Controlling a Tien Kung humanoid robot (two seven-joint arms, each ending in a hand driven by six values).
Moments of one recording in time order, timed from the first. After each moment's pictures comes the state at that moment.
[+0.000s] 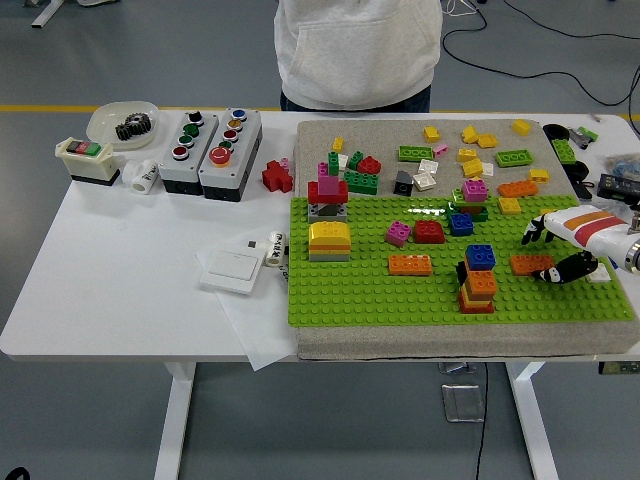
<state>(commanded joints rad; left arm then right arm) -0.23 0.11 -0.22 -0.26 1.11 0.16 0.40 0.70 -0.53 0.74 0.80 -2.05 0.00 0.32</state>
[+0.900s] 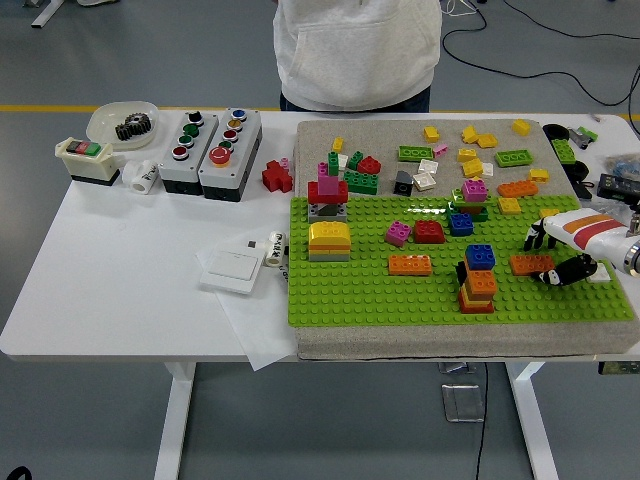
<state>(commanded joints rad) -0.23 0.11 -0.23 -0.26 1.12 0.15 0.41 0.70 -0.53 0.73 0.78 -2.06 0.00 0.32</state>
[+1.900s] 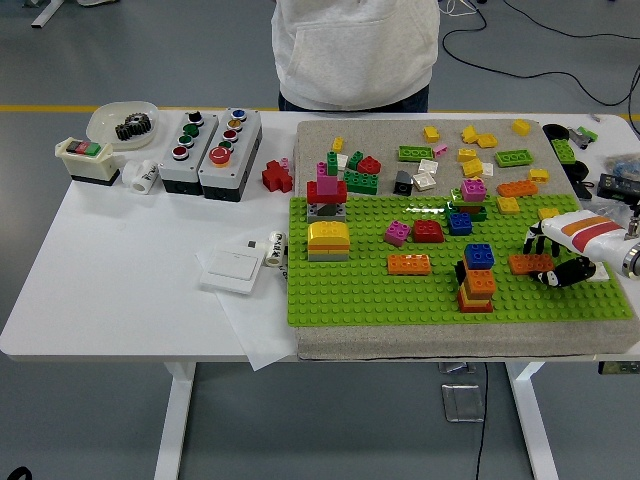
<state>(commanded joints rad) -0.23 0.11 -0.24 -0.27 1.13 0.15 0.41 0.69 -0.52 0.74 0.78 -2.07 -0.02 0.33</state>
